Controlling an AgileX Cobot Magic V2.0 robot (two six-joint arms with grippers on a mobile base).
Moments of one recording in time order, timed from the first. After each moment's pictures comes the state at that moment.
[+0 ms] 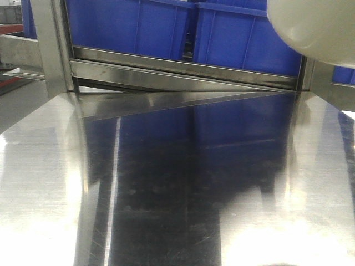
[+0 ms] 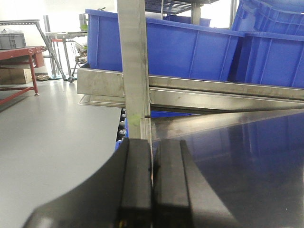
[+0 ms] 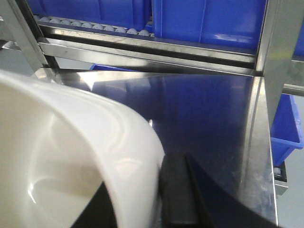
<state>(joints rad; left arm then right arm) -0.15 -0.01 0.01 -0.07 0.01 0.10 0.25 0.66 -0.68 0.09 0.41 0.11</state>
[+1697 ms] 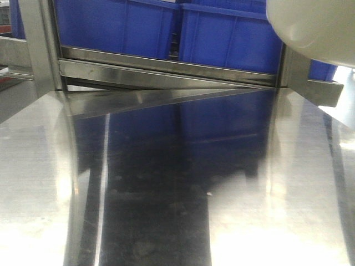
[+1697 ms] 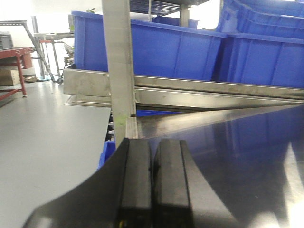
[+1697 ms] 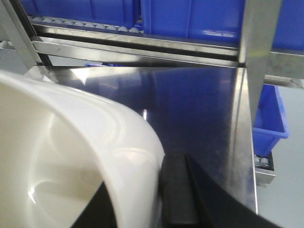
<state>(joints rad) -0.15 -0.01 0.01 -0.07 0.01 0.10 0.25 0.66 -0.68 0.09 0.40 0.11</state>
